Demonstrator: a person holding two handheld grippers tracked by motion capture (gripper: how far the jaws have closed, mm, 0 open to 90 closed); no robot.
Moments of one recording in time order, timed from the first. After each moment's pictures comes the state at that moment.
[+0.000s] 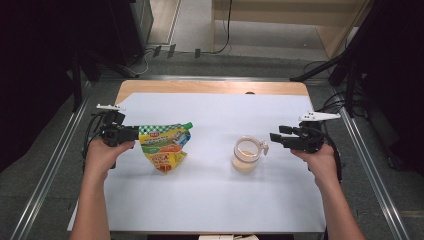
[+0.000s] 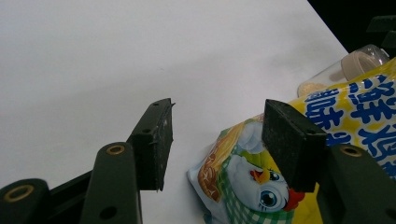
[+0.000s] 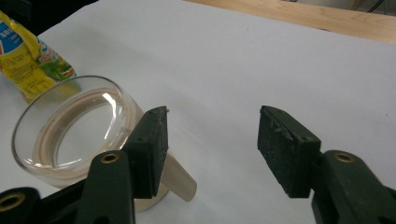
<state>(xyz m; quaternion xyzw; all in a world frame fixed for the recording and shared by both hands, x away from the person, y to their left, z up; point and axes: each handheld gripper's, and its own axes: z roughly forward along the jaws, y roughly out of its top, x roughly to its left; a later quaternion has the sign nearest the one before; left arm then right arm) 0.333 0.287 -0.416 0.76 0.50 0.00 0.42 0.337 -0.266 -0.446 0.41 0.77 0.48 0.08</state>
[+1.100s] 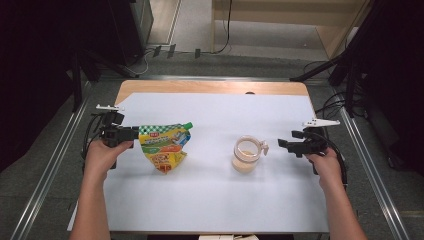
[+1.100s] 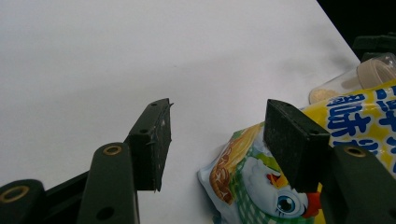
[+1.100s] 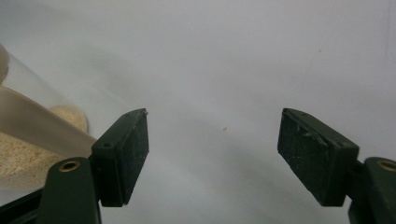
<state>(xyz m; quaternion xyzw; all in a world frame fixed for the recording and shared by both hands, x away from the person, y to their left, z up) 0.336 0.291 -0.424 0.74 0.53 0.01 0.41 0.351 -0.293 -0.492 0.46 0.77 0.42 0.12</state>
